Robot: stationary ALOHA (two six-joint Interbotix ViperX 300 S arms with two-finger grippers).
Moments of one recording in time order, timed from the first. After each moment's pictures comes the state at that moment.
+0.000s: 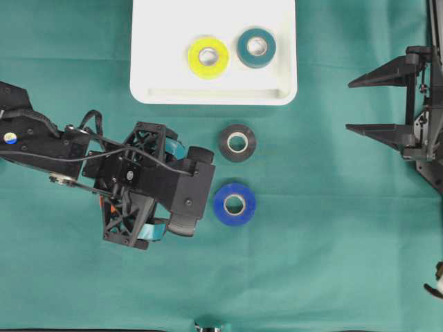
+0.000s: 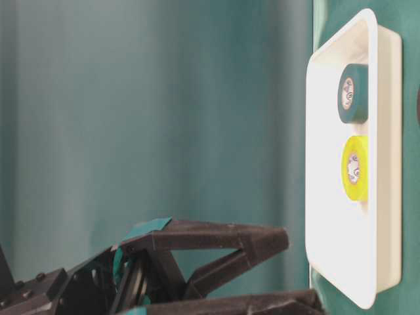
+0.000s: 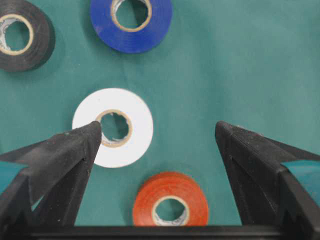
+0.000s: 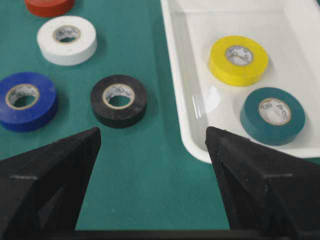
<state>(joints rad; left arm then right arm) -0.24 -0.05 0.29 0.00 0.80 0.00 -0.07 -0.99 1.25 -0.26 0.14 0.39</state>
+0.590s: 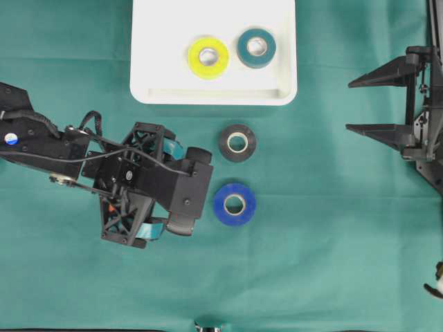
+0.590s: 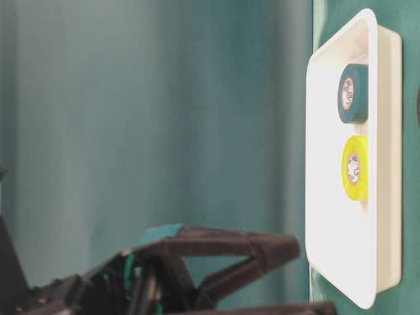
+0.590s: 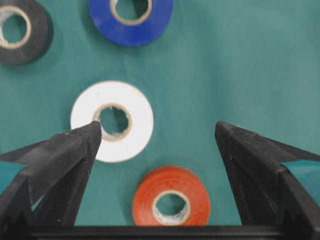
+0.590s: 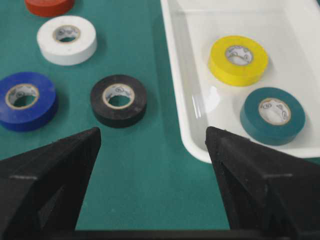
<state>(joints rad) -0.24 -0.05 0.32 0.00 0.80 0.00 -0.07 -0.99 1.25 -0.26 0.14 0.39</state>
